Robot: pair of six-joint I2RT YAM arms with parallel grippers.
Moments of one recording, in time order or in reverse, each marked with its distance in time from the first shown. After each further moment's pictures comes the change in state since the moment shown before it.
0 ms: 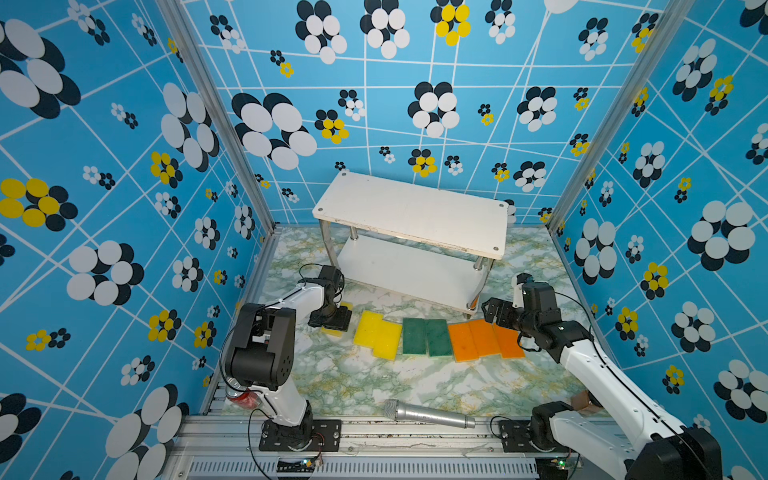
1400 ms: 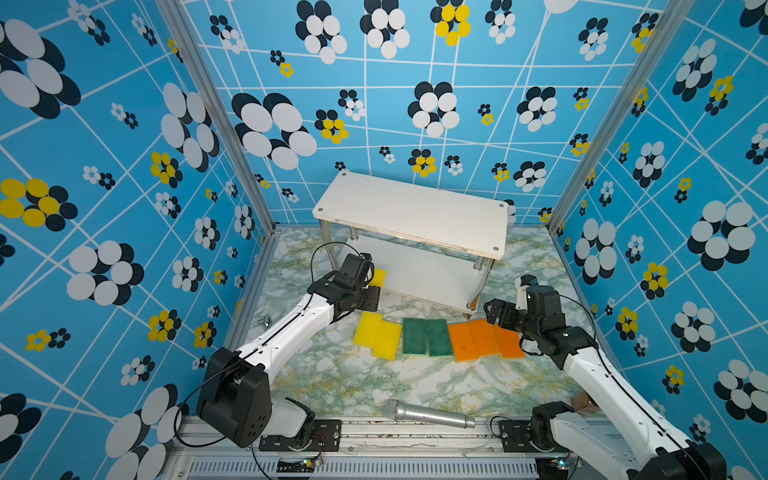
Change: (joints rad) left arm -0.343 -0.299 0.074 0.153 -0.039 -0.250; right arm -0.011 -0.066 -0.033 0.014 0.004 -0.001
